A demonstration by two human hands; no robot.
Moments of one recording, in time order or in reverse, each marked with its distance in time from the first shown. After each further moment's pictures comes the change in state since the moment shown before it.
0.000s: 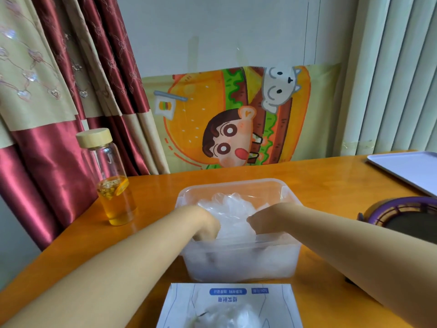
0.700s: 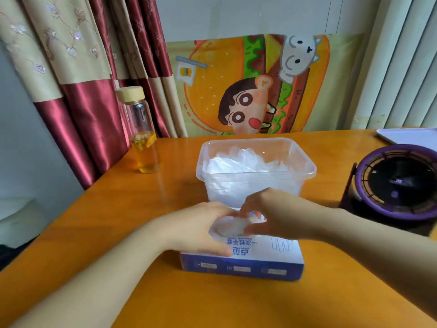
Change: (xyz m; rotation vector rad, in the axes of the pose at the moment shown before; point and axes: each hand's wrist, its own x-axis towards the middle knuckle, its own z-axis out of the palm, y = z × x) left_hand -0.099 0.018 0.131 -0.604 0.491 0.322; right_hand -0.129 -0.073 0.063 0.173 0.617 -0.399
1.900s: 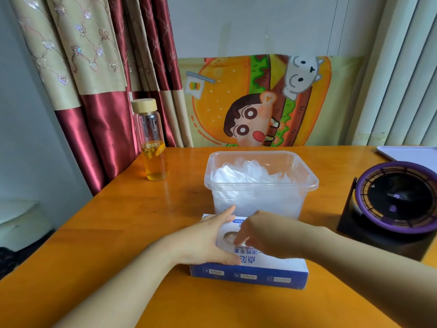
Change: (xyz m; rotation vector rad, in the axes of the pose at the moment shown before) left_hand -0.004 -0.011 0.023 -0.207 0.038 -0.079; right_hand 0.012 -0.017 0.020 -0.042 -0.167 -0.033
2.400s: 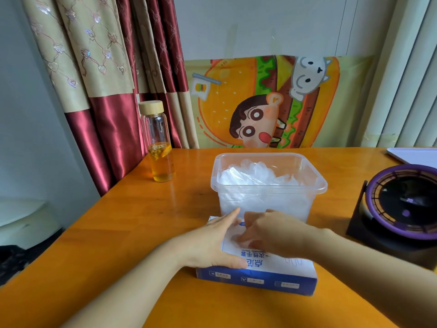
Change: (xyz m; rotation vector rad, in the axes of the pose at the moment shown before) left_hand 0.001 -0.003 -0.001 0.021 -0.034 0.010; right_hand 0.011 0.016 0.008 -0.075 0.076 -0.088
